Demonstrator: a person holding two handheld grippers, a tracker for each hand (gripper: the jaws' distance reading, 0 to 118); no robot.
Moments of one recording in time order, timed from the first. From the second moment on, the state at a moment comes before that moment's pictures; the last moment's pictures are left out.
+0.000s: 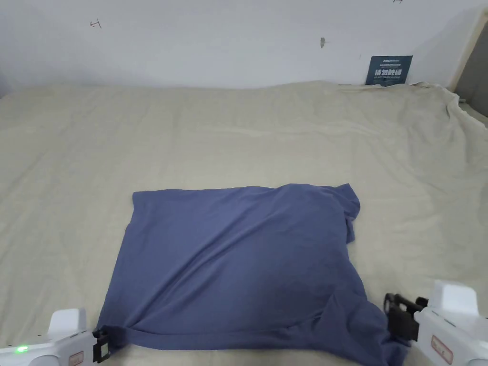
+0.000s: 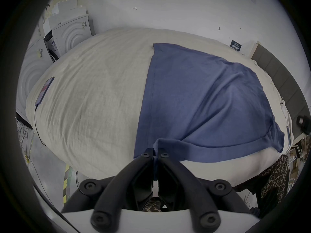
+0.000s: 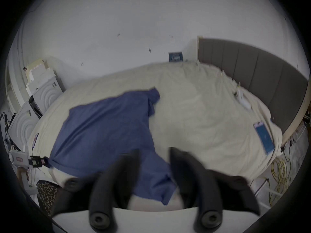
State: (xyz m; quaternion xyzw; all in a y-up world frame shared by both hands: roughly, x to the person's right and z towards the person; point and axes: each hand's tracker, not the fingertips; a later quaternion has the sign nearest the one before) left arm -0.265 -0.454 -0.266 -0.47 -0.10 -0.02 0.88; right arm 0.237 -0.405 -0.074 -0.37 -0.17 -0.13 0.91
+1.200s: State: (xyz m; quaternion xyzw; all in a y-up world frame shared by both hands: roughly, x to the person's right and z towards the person) left arm -0.259 -0.393 -0.335 -0.39 -0.11 -0.02 0.91; right arm 0.250 -0.365 -0.153 -0.33 -0.10 -0.06 0.93
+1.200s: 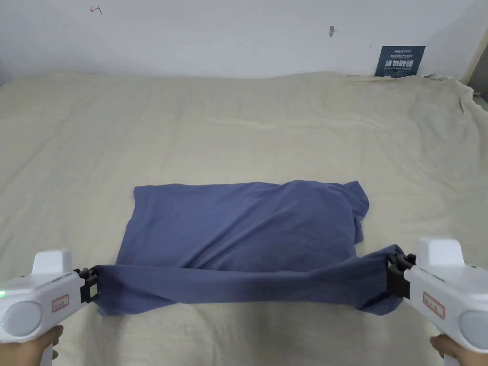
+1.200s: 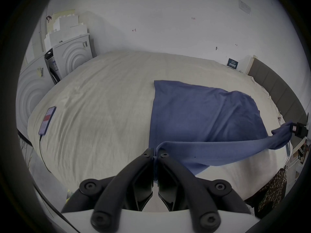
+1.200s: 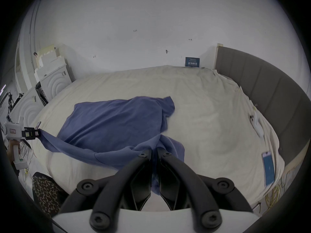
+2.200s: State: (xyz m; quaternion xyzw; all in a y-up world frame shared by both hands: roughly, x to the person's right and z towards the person) left arm -0.210 -0.471 -0.468 -0.48 -0.09 -0.08 0.87; right arm 0.278 -0.455 -0.287 -0.44 -0.13 -0.06 0.89
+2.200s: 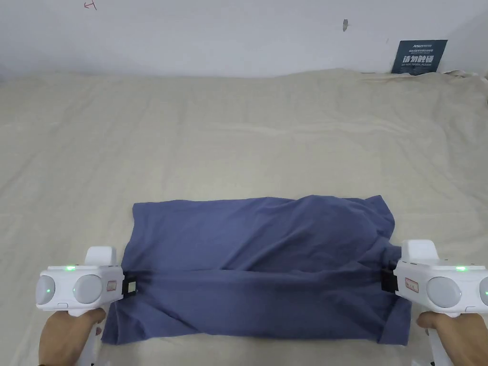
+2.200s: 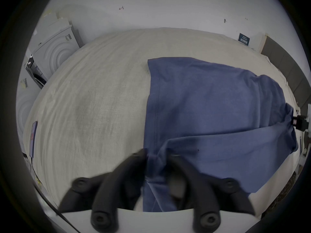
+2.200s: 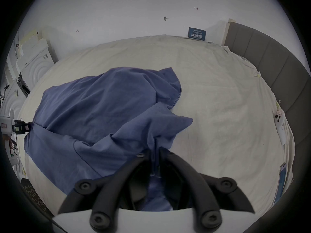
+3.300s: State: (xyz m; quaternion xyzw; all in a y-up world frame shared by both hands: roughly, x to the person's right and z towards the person) left arm -0.237 -0.352 -0.277 -0.29 -0.14 -0.02 0.95; right arm 0.222 -0.306 -0.108 -0.22 -0.12 -0.05 0.97
